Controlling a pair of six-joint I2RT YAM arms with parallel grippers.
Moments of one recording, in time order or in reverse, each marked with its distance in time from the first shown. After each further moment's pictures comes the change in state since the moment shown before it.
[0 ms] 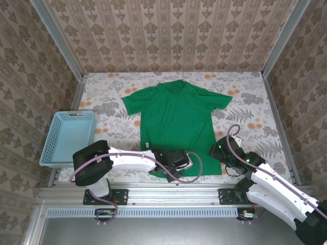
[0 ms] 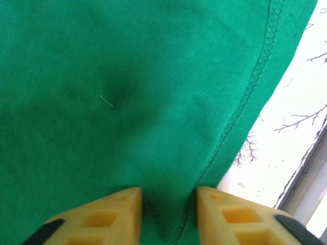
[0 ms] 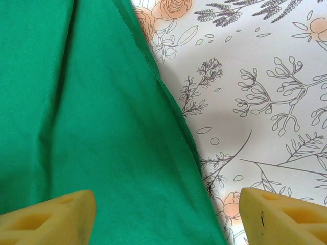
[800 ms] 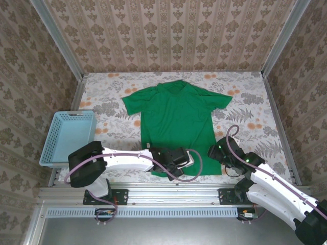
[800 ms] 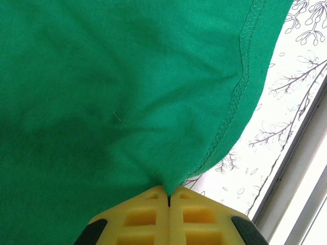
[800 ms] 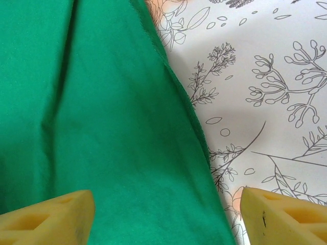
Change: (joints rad) left arm 0.000 -0.051 0.016 0.000 0.001 -0.007; right arm -0.006 0.007 -0.017 0.024 -0.054 -0.011
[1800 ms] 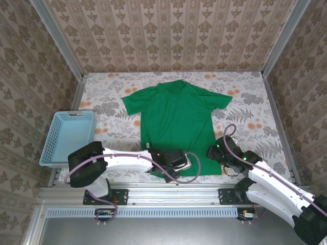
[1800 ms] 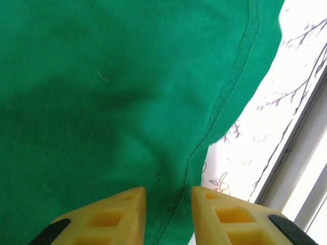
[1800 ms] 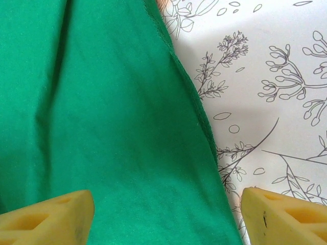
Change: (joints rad) left arm 0.000 -0.003 -0.040 -0.036 0.024 0.020; right arm -0.002 0.058 -0.002 0.031 -0.029 -0.017
